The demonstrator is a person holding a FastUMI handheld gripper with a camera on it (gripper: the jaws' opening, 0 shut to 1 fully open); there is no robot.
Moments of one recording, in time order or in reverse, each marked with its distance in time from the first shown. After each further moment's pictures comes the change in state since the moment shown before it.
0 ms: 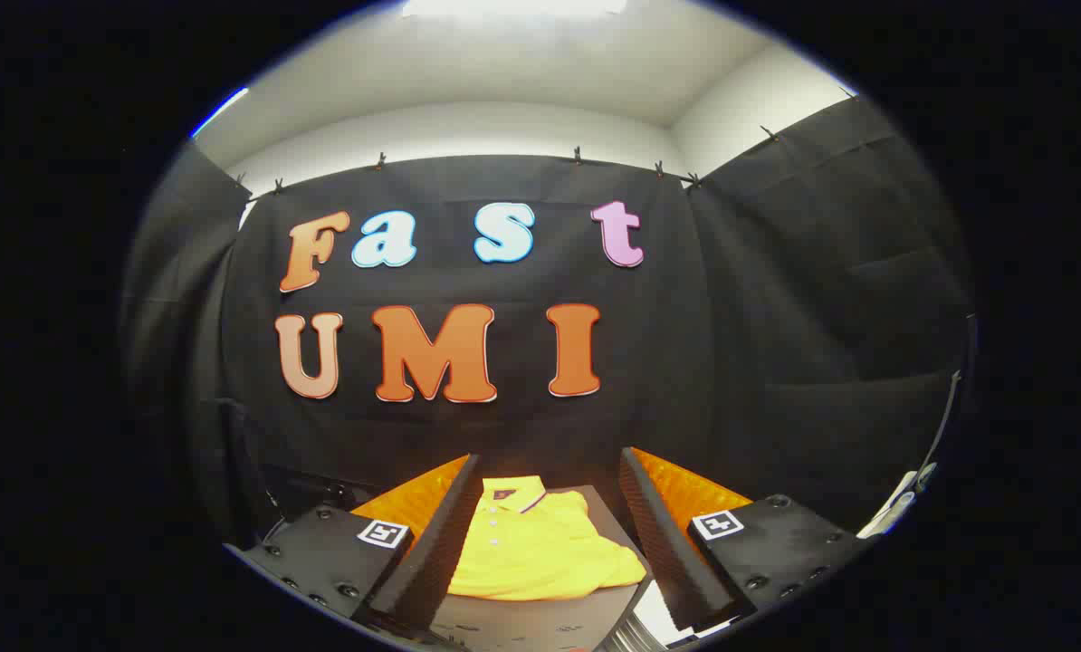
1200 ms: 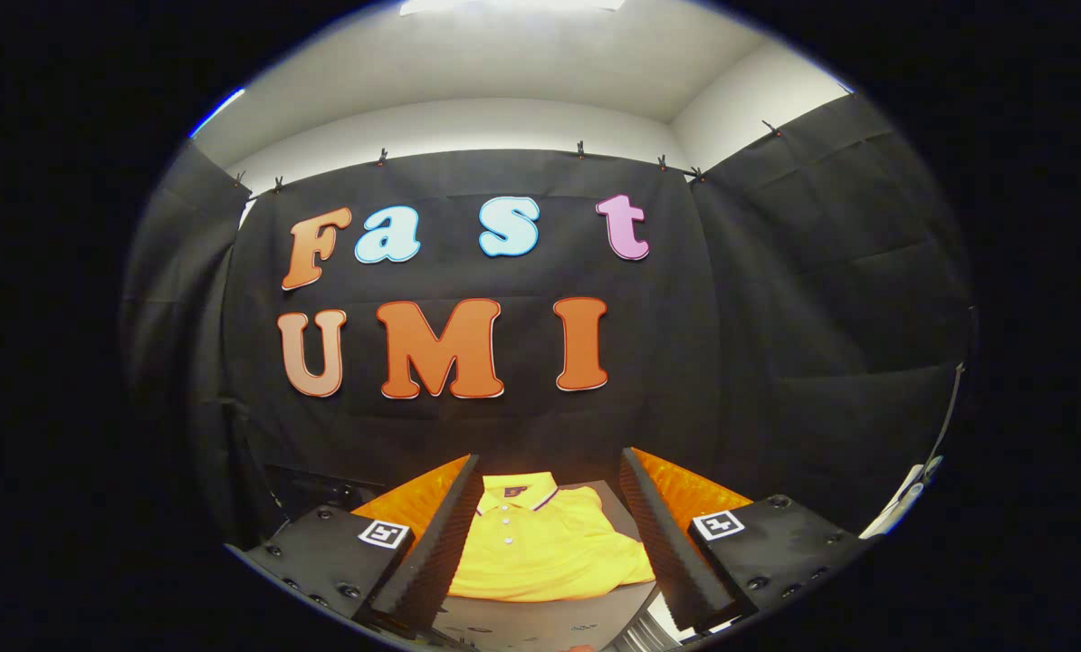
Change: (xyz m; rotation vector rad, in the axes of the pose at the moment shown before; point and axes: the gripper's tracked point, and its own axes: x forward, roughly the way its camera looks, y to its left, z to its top) arm 0.003 0.010 -0.003 -0.004 0.026 -0.028
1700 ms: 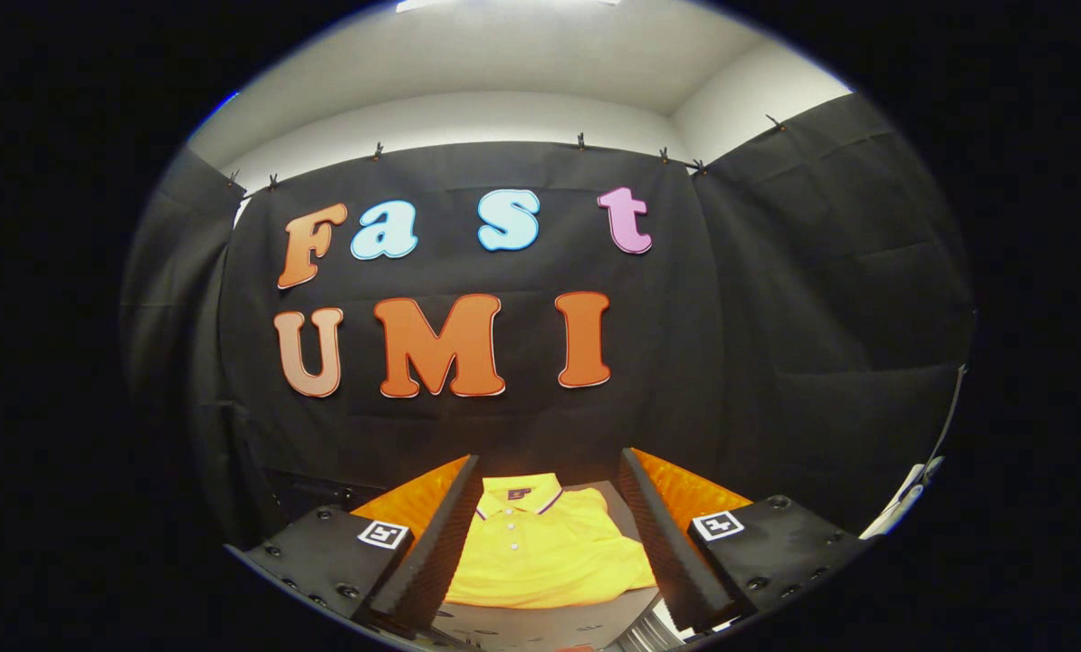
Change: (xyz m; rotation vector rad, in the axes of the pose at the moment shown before) arm 0.025 0.014 0.000 0.031 0.069 0.028
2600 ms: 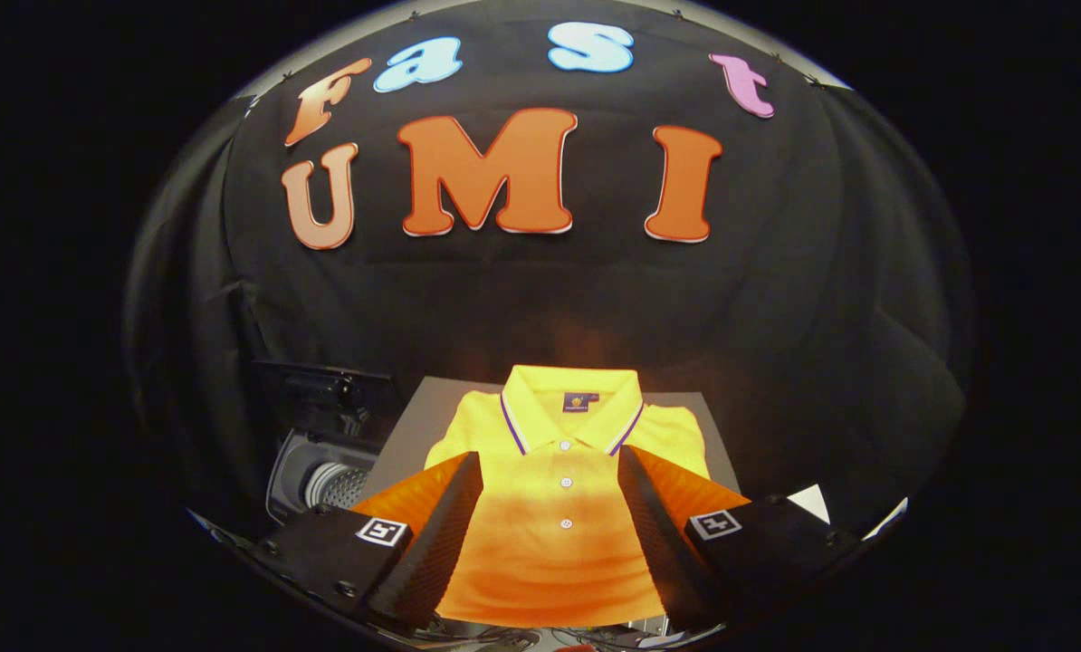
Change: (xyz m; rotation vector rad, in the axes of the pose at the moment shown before) arm 0.161 0.063 -0.134 -0.123 0.605 0.151
